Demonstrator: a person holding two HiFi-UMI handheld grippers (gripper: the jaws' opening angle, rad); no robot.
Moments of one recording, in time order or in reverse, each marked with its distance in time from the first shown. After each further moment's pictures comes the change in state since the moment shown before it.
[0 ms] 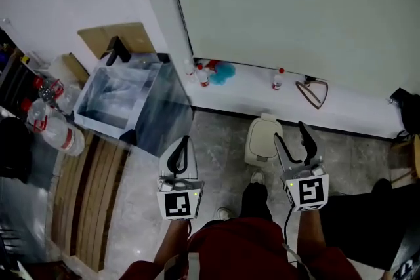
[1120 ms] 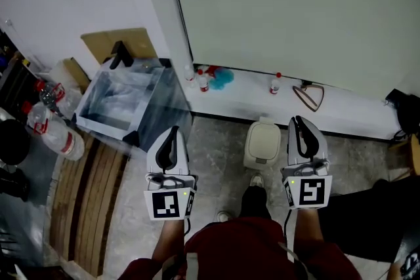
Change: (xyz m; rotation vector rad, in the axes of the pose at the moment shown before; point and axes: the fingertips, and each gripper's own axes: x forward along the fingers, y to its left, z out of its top) left arm -0.018 0.027 0.079 -0.020 -0.182 0.013; right arm -0.021 -0.007 0.071 -0.044 -0.162 -0.146
